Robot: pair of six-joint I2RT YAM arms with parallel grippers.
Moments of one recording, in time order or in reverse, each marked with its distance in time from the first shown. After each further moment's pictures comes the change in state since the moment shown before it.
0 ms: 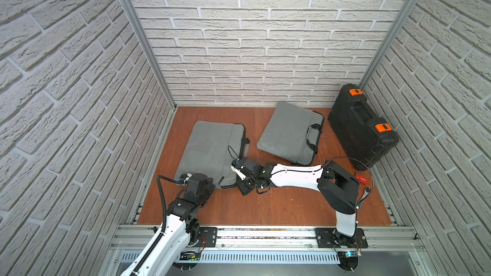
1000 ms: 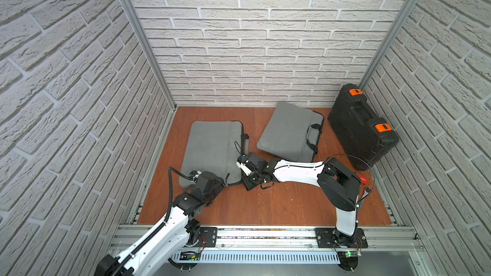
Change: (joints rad) left arm -0.251 0.200 0.068 0.058 -0.037 -0.039; right arm -0.060 0.001 -0.031 0.006 -0.064 -0.008
